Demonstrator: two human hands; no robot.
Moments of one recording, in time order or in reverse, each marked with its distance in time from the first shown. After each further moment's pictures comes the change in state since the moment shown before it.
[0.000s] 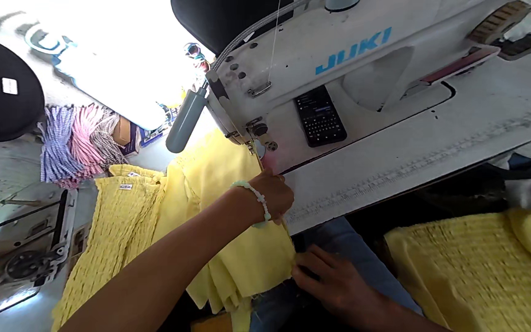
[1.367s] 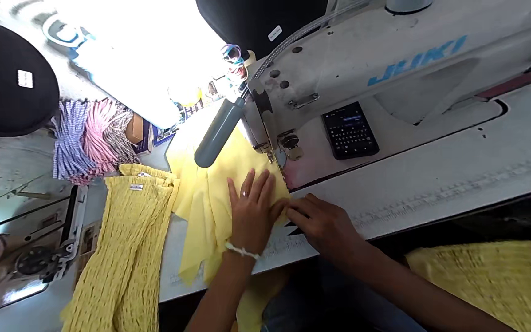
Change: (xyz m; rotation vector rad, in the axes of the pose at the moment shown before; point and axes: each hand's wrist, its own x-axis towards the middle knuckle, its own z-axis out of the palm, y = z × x) left_hand 0.030 -0.016 0.139 -0.243 1.371 -0.594; right_hand 0.093 0.059 0.029 -0.172 -0.050 0.088
